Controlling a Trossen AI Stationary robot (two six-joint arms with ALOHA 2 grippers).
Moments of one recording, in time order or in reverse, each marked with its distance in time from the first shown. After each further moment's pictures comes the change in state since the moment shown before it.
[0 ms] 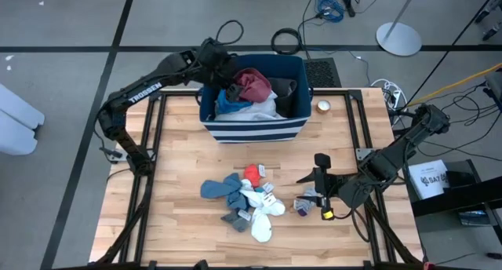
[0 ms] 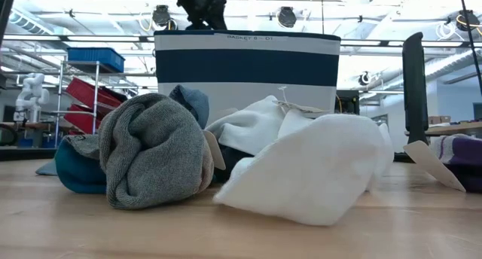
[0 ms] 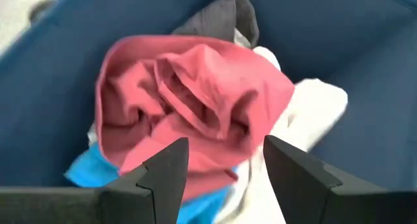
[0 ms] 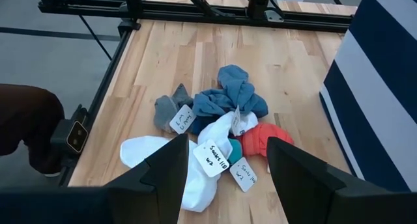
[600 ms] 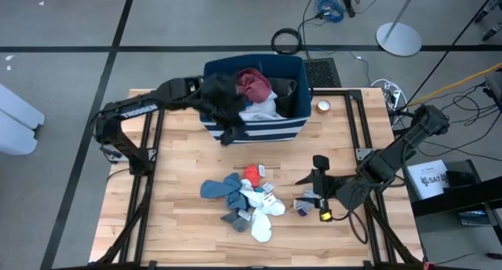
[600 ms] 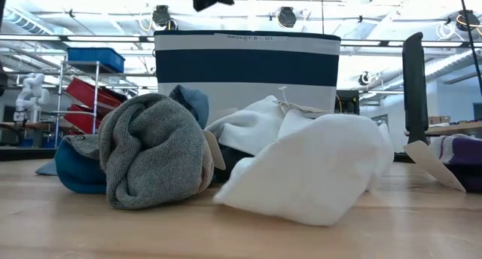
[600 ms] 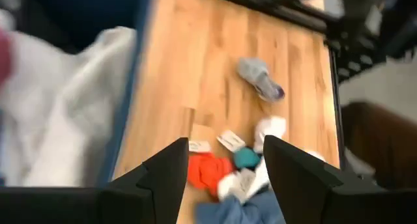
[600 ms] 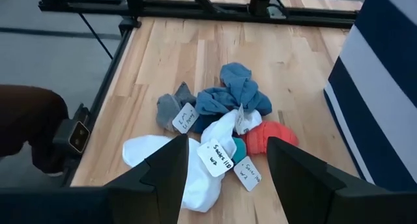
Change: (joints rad) left arm -0.353 -0.061 0.005 -0.085 0.173 -0.027; right arm 0.000 0.023 0.000 0.010 -0.008 0.017
